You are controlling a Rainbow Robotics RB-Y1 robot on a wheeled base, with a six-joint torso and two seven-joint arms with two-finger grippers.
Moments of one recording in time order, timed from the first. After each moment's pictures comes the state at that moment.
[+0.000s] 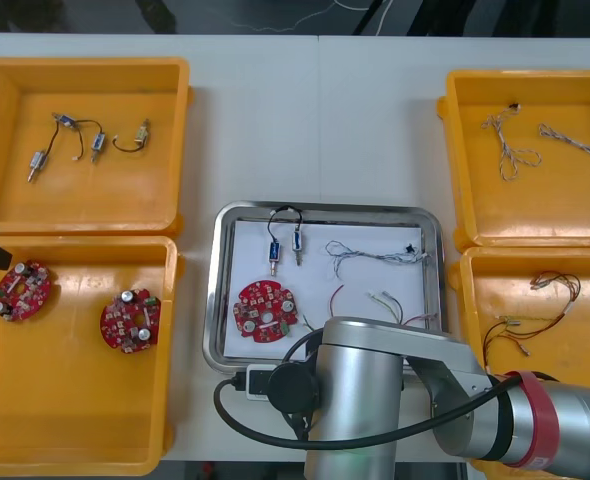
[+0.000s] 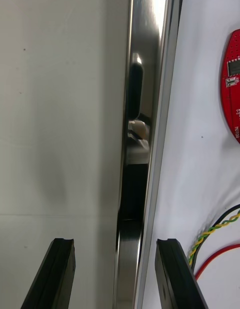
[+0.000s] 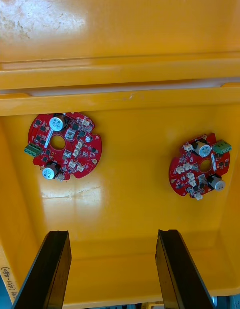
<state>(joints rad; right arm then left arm) -0.58 -0.44 1.16 -2.07 -0.27 1.72 1.71 -0.21 0.92 0.29 -2.11 1.03 1.91 -1.22</state>
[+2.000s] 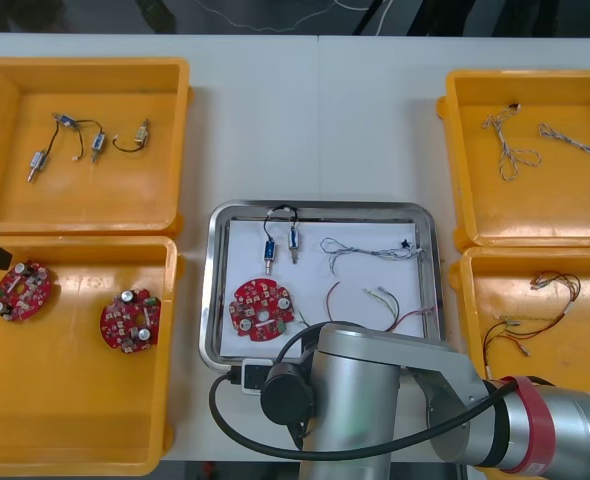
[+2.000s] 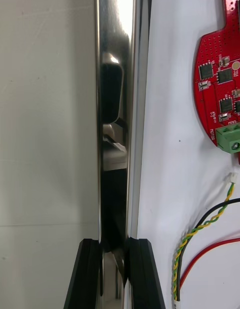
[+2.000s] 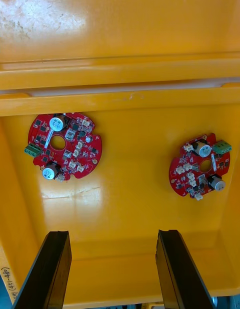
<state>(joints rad) -0.58 -0.43 1.17 -2.08 -0.19 1.72 1.71 -0.21 0.92 0.29 -2.11 1.03 1.91 -1.22</state>
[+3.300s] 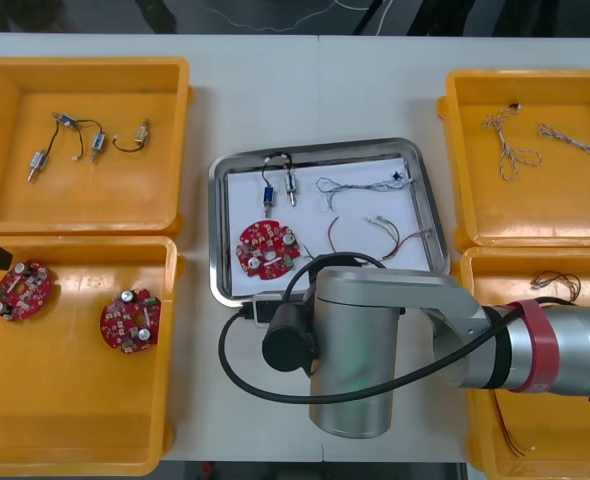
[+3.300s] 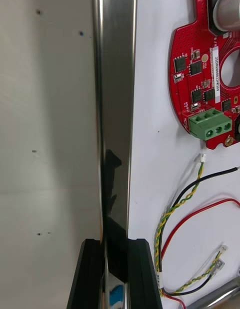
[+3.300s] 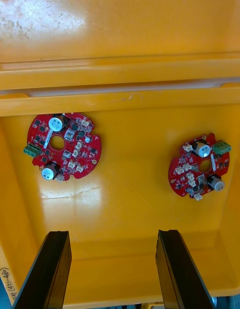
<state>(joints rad) -0.84 -0.51 1.22 -2.01 -0.19 1.67 1.71 -0.21 0.92 0.29 -2.11 1.03 1.91 -1.22</state>
